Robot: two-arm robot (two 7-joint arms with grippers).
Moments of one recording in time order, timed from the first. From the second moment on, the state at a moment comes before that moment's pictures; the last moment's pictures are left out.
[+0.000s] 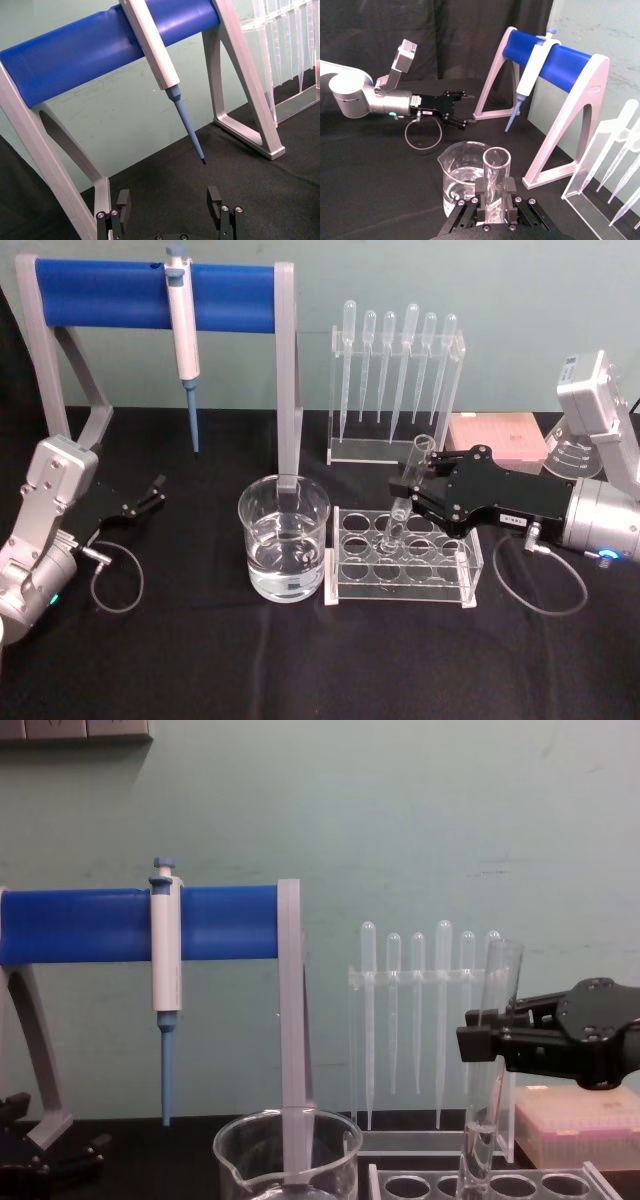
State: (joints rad) left arm -0.20 0.60 0.45 -1.41 -0.25 -0.12 0.03; right arm 0.40 0.74 -0.52 -1.64 0.56 0.07 0.69
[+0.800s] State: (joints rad) left arm -0.20 0.60 0.45 -1.41 -0.25 -0.12 0.03; right arm 0.40 0.67 -0.55 -1.52 0.50 0.04 0.70
